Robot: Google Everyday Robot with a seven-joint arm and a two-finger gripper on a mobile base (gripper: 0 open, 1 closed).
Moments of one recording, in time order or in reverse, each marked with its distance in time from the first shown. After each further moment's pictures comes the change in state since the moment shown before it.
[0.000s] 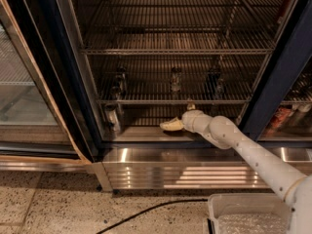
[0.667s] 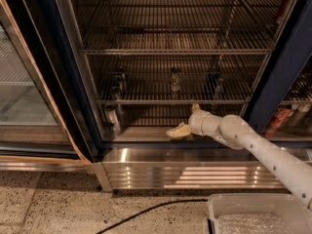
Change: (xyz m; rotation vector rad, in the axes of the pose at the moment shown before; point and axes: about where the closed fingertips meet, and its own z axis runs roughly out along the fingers) arm -0.010 0.019 -0.049 -0.091 0.061 -0.121
